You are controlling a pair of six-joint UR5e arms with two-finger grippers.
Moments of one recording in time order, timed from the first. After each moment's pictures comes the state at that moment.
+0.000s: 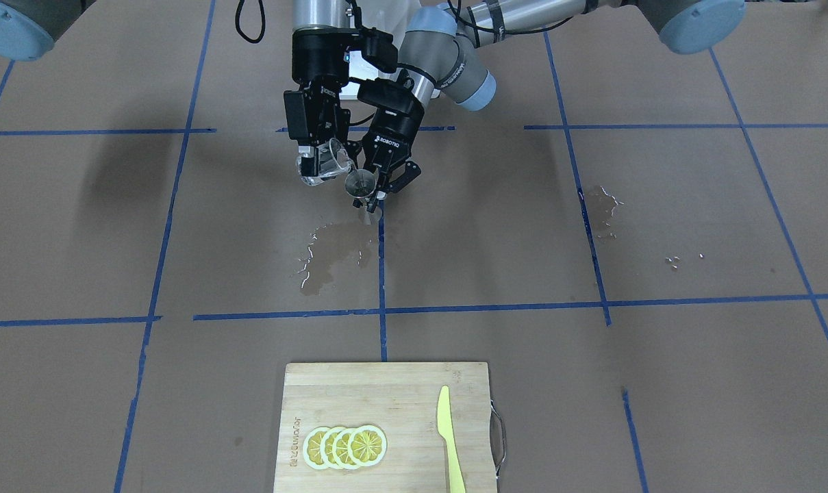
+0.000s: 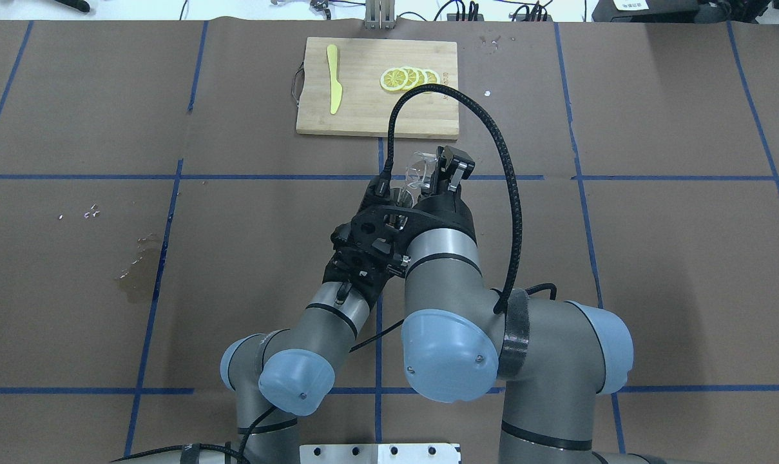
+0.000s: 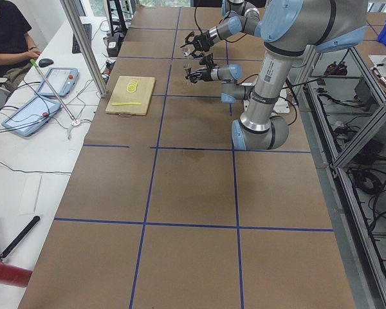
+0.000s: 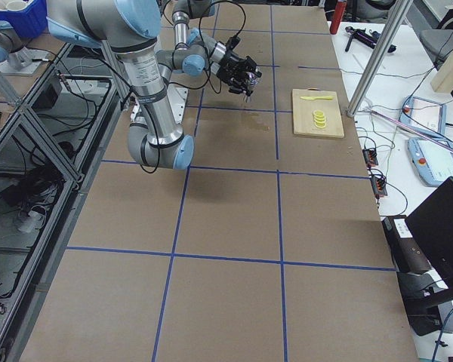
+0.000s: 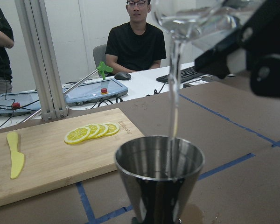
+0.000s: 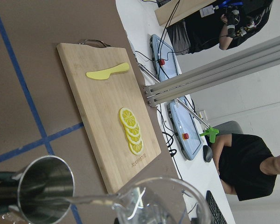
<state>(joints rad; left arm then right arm) -0.19 -2.25 -1.42 -2.62 -0.77 -0.65 0.25 -0.96 1.99 -1.71 0.72 0.15</state>
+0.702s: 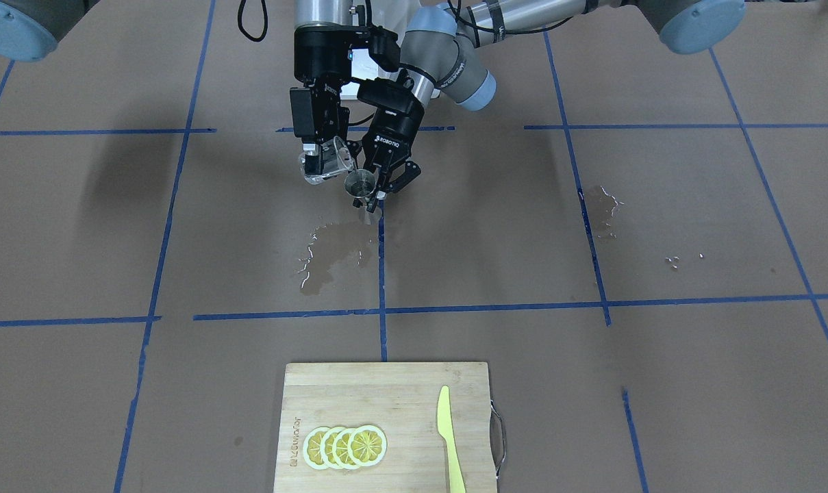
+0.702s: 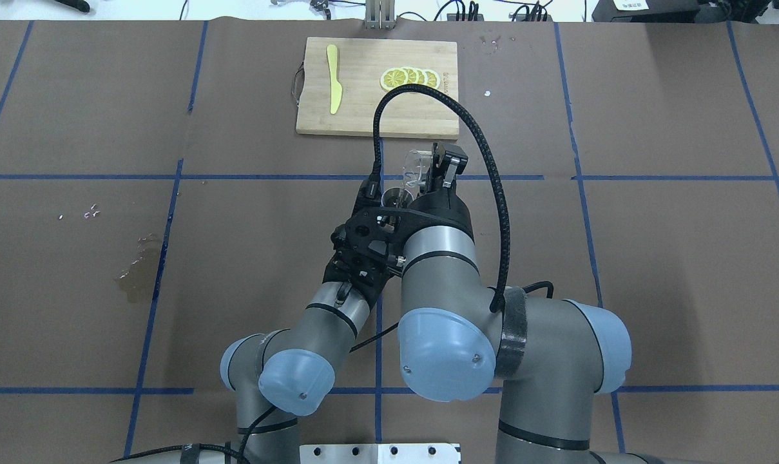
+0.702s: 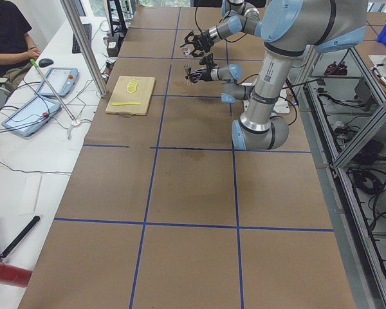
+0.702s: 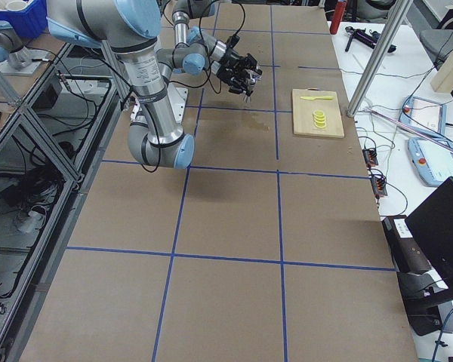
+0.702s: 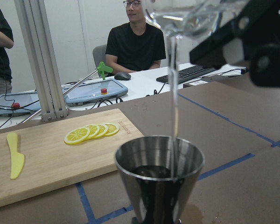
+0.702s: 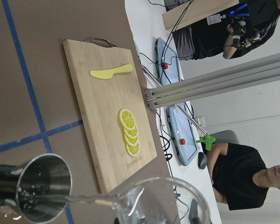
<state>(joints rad) -0.19 -2.25 -1.42 -2.62 -0.77 -0.64 0.25 -0.95 1.99 -1.71 0.71 0.06</state>
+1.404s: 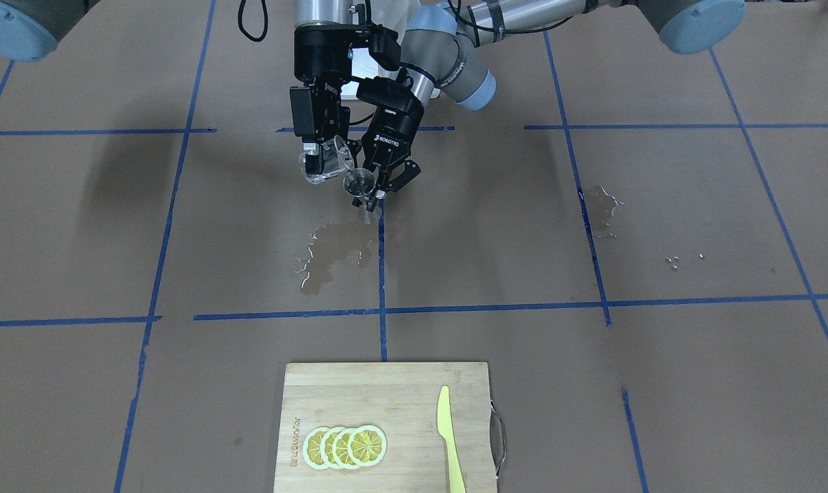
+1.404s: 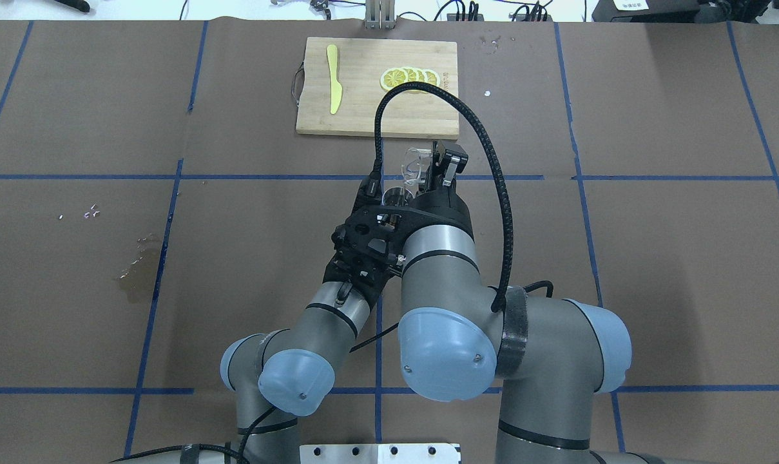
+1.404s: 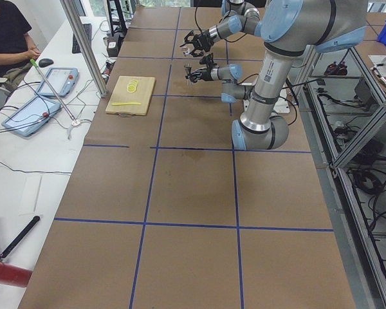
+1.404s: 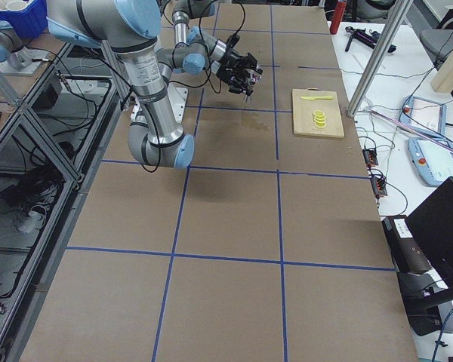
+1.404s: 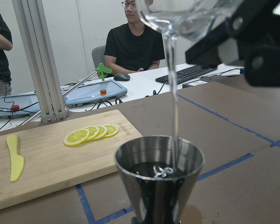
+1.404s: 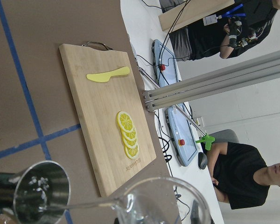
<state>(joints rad) -0.19 -2.25 -1.43 -2.62 -0.77 -0.63 0.25 -0.95 1.99 -1.70 0.71 0.10</state>
